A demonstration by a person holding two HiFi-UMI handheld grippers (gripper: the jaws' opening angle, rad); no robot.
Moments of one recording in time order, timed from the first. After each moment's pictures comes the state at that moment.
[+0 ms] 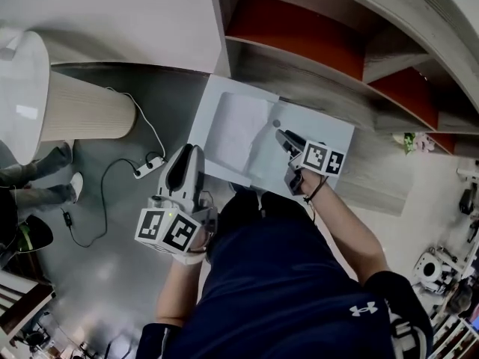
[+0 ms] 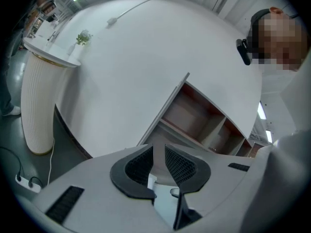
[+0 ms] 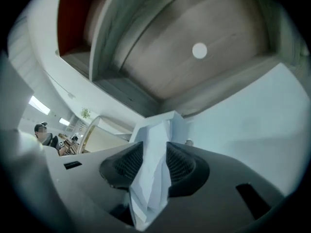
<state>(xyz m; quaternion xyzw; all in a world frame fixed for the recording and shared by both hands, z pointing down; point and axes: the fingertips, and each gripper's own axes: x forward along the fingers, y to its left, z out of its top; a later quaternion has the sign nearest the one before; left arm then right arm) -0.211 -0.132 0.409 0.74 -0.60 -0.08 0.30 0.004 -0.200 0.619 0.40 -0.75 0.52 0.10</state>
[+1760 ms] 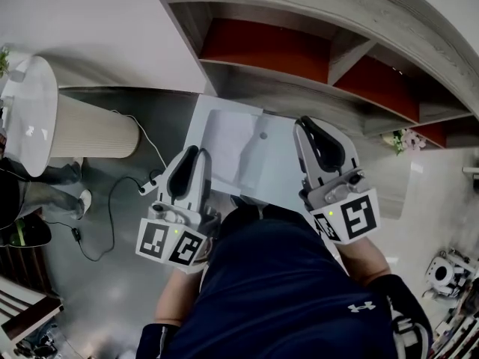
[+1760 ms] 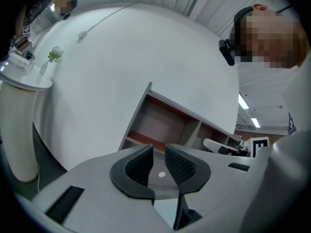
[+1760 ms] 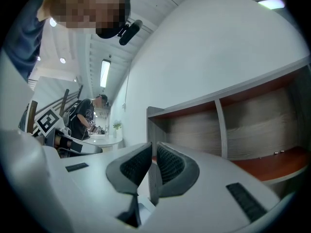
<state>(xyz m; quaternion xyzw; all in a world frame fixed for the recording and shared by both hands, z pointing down) -0.128 -0.140 0.315 0.80 -0.56 -0.07 0.19 0.039 -0.184 0.274 0.41 -0.91 -0.02 -0.03</state>
